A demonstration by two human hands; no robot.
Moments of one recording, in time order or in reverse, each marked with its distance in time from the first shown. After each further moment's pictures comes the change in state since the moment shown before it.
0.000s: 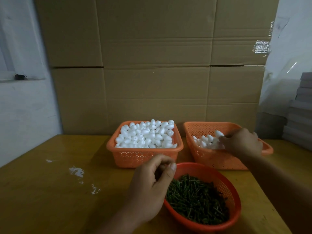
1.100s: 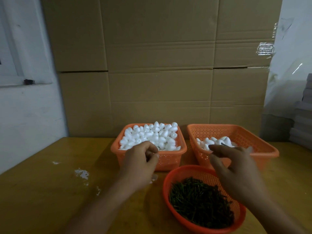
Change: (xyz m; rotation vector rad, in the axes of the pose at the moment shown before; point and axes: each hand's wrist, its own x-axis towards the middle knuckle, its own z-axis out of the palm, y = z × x) left_hand 0.043 -0.021 -0.034 0.353 0.100 -0.133; right_hand -0.123 -0.012 -0.024 0.319 -0.036 -0.517
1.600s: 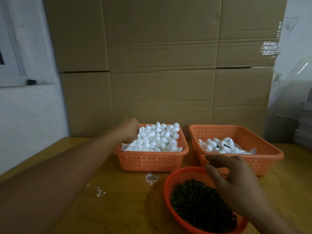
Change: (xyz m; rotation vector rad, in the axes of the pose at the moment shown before) left_hand 0.129 -0.033 -0.038 0.720 -0.261 -0.143; right_hand -0.009 0.005 0.008 -0.007 -0.036 -0.046
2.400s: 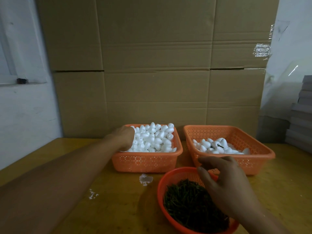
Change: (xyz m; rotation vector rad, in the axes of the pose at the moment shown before) left_hand 0.008 -0.001 0.024 0.260 -0.109 0.020; right_hand -0.003 -0.004 0.000 -0.019 -0.030 0.007
